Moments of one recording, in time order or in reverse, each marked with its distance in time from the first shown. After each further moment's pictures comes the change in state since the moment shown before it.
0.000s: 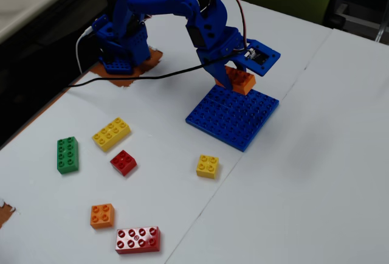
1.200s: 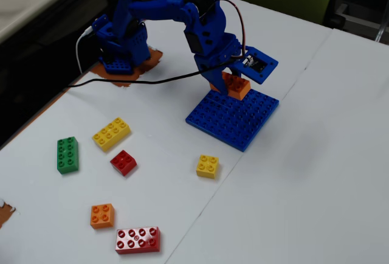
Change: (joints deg) arm 1.9 -4.0 -4.7 4.3 -3.8
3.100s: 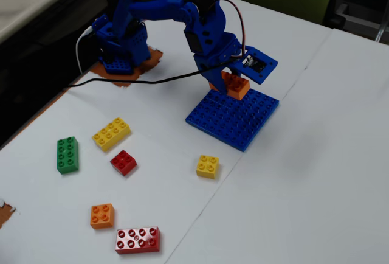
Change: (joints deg) arm 0.1 -0.4 -1.0 1.4 0.4
